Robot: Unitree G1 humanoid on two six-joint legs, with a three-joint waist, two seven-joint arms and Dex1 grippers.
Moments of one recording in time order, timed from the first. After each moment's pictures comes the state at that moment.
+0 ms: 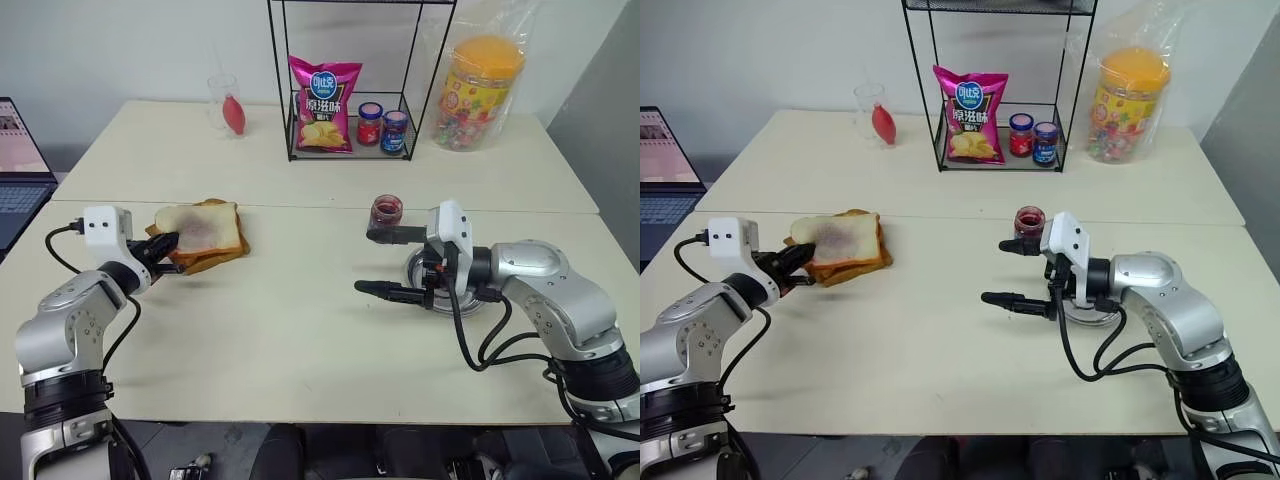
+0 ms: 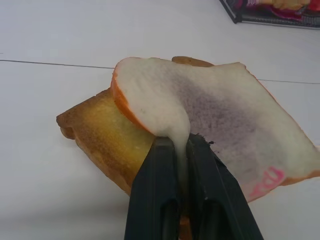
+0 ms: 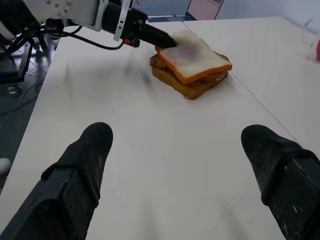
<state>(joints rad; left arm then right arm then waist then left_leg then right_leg) -0.33 0.64 0.44 0.07 -0.47 0.71 -0.47 -0.50 -0.62 0.14 -0.35 0.49 0.55 0.99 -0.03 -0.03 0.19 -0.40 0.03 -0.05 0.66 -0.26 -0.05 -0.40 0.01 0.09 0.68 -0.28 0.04</state>
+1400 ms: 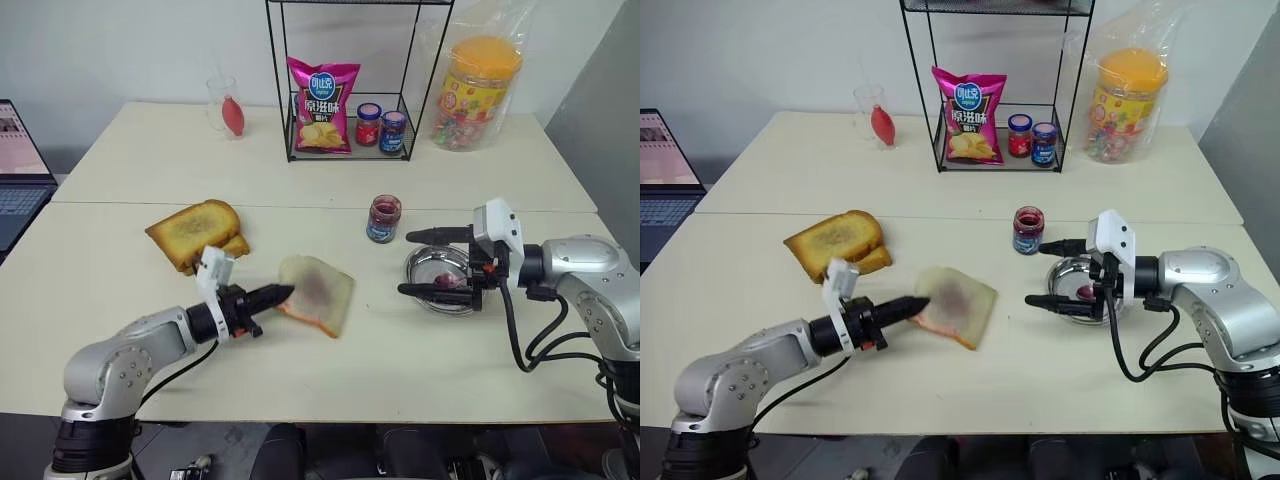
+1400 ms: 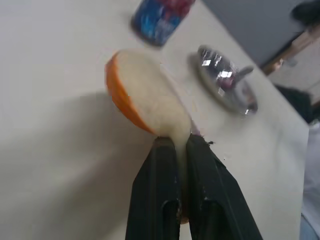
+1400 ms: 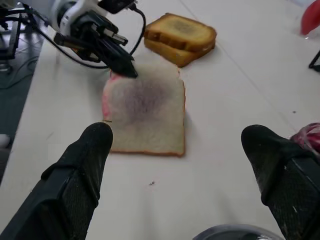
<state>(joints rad) -0.11 0.60 0.15 -0.24 -0.82 0.90 -0.69 -0.43 -0.81 0.02 -0.34 0.53 0.56 1.11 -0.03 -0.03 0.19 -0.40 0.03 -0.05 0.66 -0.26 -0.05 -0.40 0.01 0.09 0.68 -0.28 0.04</state>
